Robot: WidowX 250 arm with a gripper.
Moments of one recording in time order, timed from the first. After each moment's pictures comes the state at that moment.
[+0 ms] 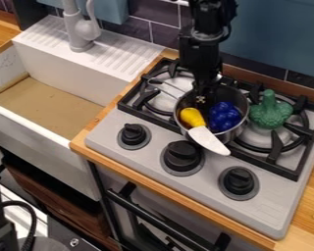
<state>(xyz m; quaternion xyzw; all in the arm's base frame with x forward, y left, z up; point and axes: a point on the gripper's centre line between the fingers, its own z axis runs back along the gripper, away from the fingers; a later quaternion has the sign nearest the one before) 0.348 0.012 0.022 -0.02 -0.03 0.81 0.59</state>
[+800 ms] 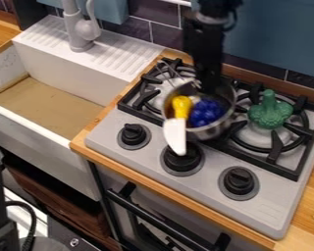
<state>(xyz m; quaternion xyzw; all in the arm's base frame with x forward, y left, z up) 0.345 0.036 0.043 0.04 0.01 0.78 0.62</state>
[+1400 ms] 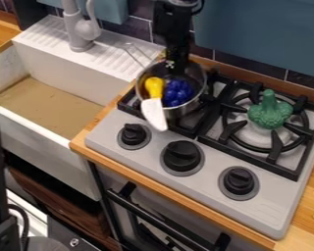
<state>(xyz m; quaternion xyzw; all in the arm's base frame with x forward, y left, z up) 0.359 0.089 0.047 0.06 -0.03 0.83 0.55</state>
